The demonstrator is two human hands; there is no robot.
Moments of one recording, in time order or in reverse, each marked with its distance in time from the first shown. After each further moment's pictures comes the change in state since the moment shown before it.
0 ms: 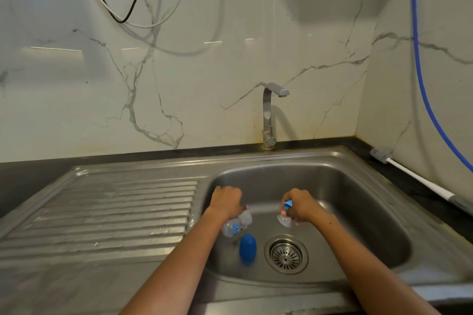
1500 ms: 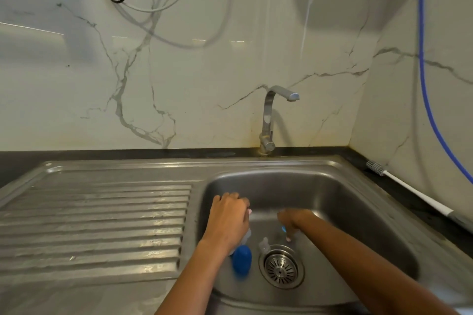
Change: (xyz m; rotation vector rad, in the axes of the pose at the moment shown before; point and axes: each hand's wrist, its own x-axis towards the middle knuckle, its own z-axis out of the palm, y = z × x) left_hand -0.049 0.002 0.003 -0.196 0.366 0.108; right_hand 0.072 0.013 0.045 -0.731 -0.474 0.032
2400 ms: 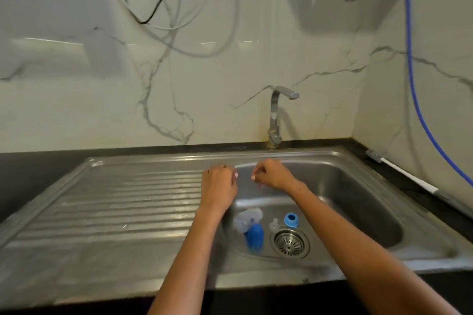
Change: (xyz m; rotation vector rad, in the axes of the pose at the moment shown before) left_hand -0.007 -0.010 -0.065 -0.007 0.178 -0.117; right_hand -0.110 -0.058 -0.075 0.682 0.671 -0.200
